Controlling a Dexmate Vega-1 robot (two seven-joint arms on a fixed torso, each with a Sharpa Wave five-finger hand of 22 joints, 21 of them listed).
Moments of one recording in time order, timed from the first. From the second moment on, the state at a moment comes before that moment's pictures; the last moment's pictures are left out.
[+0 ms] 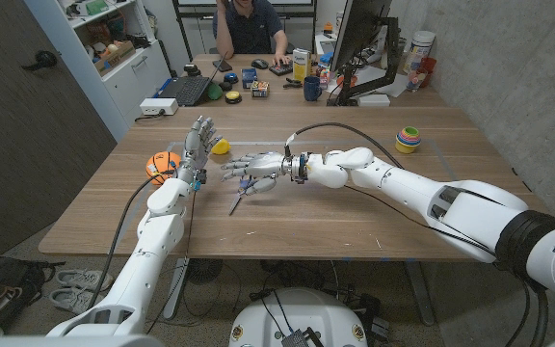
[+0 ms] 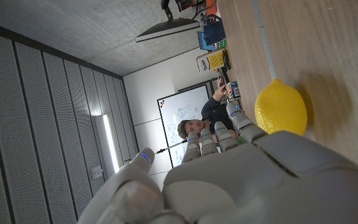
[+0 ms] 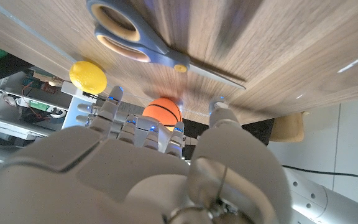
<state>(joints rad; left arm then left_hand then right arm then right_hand) 0.91 0.22 -0.03 -1.28 -0.33 -0.24 -0.21 0.01 0.07 0.36 0.17 0.37 -0.01 -0.03 0.18 0.18 -0.02 -0.02 0.19 0.18 -0.02 0.00 0.23 0.19 0.09 0.03 0.40 0.18 -0.22 -0.26 -1.07 -0.89 -0.97 0.73 -0.20 0.56 0.08 0.30 -0.15 0.28 0.09 -0.21 0.22 0.18 -0.06 -0.06 0.20 0.19 -0.08 0.11 0.21 0.17 0.01 0.21 0.60 0.17</state>
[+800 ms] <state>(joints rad) 0.90 0.22 -0.03 -1.27 -0.33 -0.25 -0.21 0.01 0.07 0.35 0.17 0.38 -0.01 -0.03 0.18 0.18 -0.02 -0.02 0.19 0.18 -0.02 0.00 0.23 0.19 0.09 0.03 0.39 0.18 -0.16 -0.21 -1.15 -0.79 -0.96 0.72 -0.18 0.64 0.08 0.31 -0.16 0.30 0.13 -0.22 0.22 0.18 0.01 -0.07 0.21 0.19 0.01 0.07 0.22 0.17 0.14 0.21 0.60 0.18</state>
